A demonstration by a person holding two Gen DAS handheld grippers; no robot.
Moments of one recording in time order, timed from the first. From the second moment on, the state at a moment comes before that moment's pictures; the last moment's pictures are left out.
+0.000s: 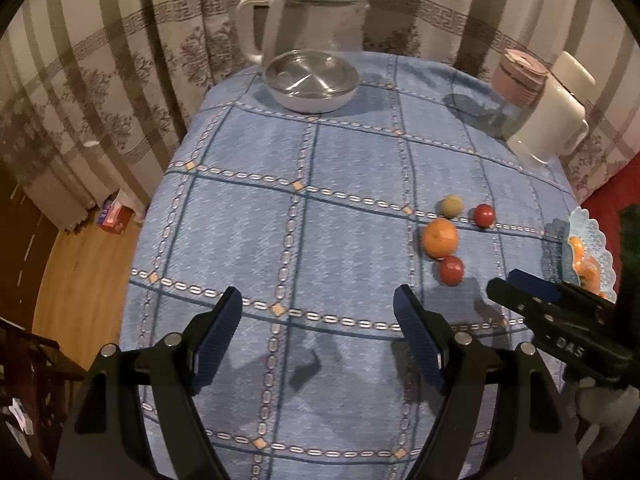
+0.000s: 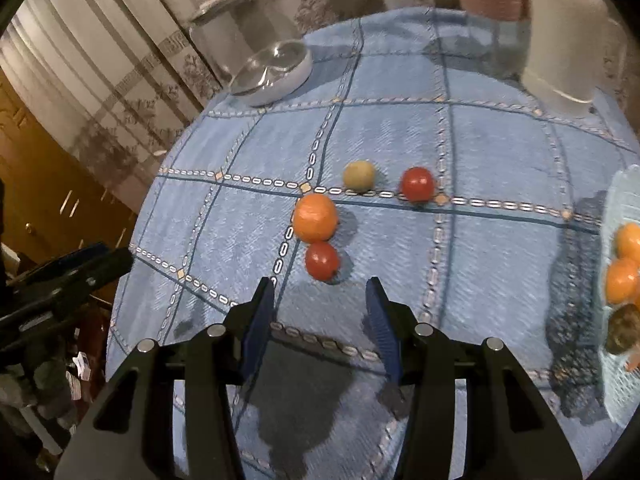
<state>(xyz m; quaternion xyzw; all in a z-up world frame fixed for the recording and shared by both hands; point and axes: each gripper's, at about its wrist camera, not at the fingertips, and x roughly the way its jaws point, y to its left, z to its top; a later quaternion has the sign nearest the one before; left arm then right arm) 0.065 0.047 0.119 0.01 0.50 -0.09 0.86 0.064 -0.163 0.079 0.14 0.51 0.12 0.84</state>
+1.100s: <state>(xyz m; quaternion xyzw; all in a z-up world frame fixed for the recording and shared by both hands) 0.093 0.057 0.099 0.02 0.52 -0.11 0.85 0.095 -0.146 0.042 0.12 0.54 0.09 0.83</state>
